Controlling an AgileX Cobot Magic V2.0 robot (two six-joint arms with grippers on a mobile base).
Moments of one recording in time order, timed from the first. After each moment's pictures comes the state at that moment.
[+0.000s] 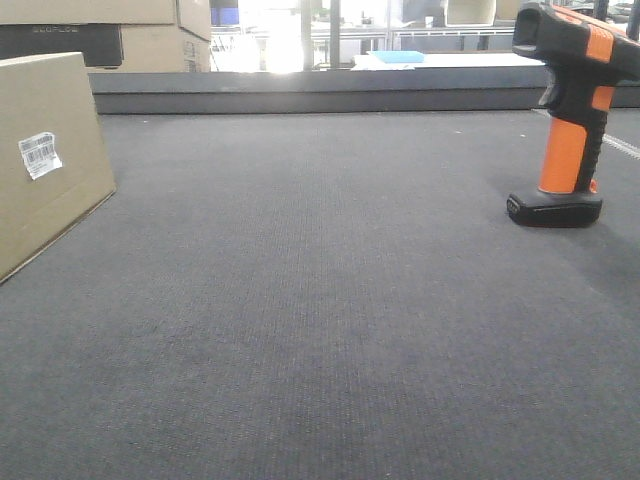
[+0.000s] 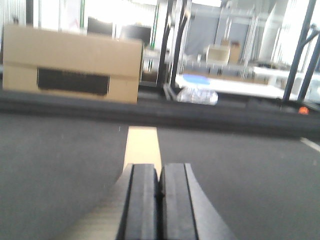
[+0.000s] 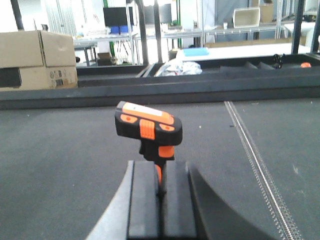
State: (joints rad) left arm -0.06 0.17 -0.31 0.05 0.10 -0.13; right arm 0.00 0.18 -0.29 -0.02 0.16 0.16
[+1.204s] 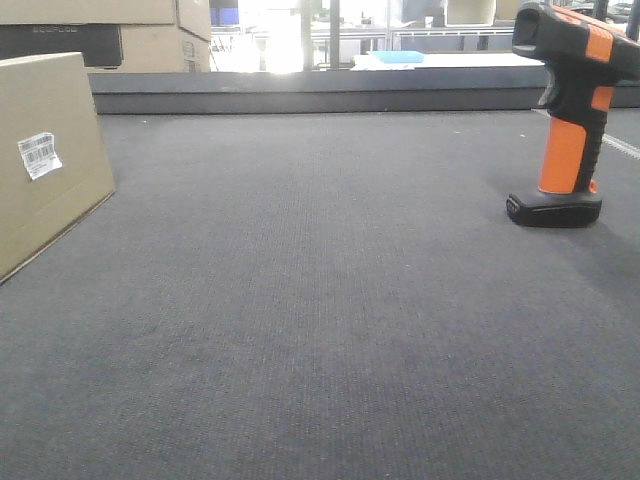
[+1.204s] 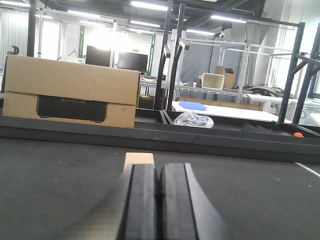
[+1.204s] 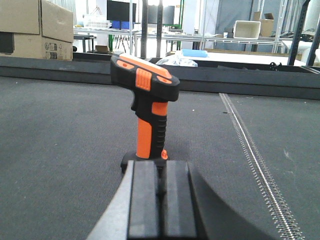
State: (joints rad) left arm -0.06 0.09 -0.31 0.05 0.10 -0.13; right arm -0.01 0.00 0.00 0.05 0.04 -0.03
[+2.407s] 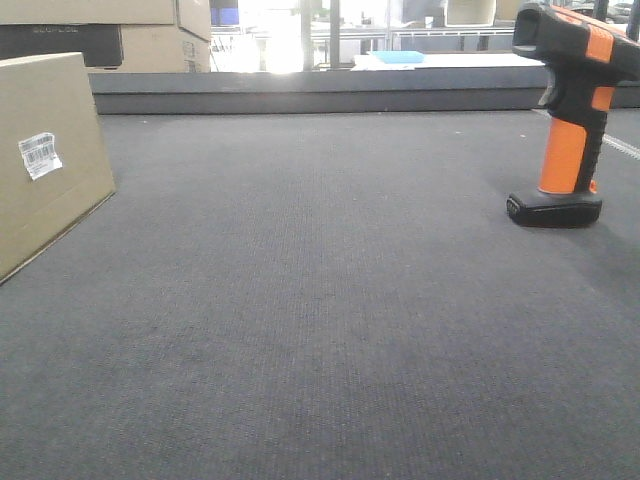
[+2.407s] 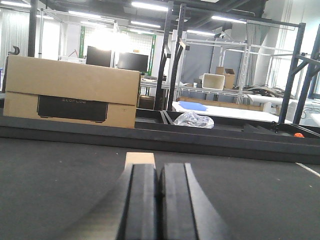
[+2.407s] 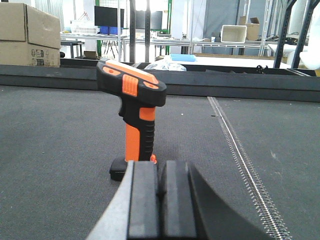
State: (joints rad) left arm -0.06 0.08 -0.29 0.05 0.09 -0.13; right arm -0.04 0.00 0.00 0.06 0.03 -0.04
